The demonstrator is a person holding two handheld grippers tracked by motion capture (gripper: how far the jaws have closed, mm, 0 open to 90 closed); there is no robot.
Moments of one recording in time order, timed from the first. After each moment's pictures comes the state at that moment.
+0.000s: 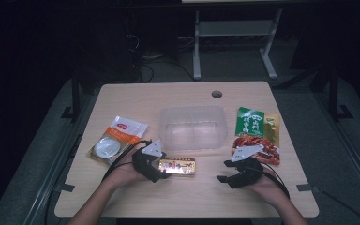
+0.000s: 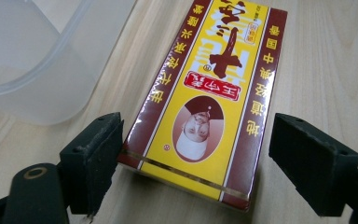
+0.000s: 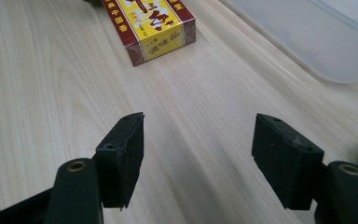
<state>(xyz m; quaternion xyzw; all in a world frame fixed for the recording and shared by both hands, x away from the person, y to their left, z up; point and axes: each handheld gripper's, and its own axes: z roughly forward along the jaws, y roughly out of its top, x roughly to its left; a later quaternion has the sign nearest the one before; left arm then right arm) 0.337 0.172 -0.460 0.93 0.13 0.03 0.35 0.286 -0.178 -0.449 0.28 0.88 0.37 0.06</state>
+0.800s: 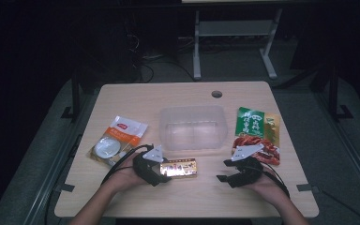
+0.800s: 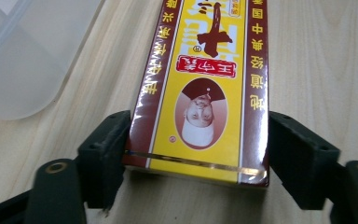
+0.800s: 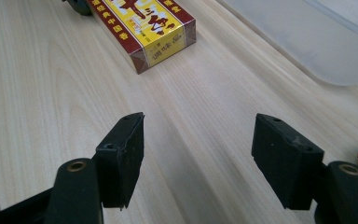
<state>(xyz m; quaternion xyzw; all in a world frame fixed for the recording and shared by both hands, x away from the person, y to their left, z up) 0.326 0.170 -0.465 0.93 0.11 0.03 0.34 0.288 -0.179 -0.451 0.28 0.88 0.38 0.05</state>
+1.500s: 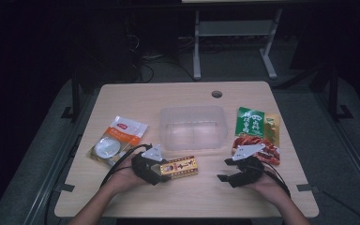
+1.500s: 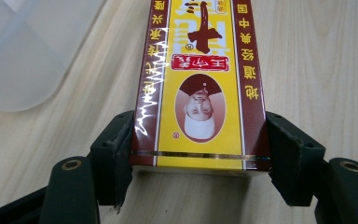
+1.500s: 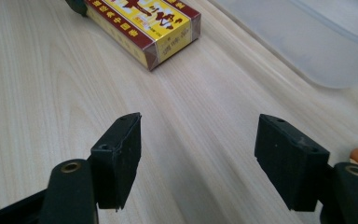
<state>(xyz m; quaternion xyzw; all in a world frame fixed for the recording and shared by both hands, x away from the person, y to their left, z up) 0.324 0.174 -0.458 0.93 0.13 0.01 0.35 0.289 -0.182 -0.449 0.28 0.88 0.38 0.06</state>
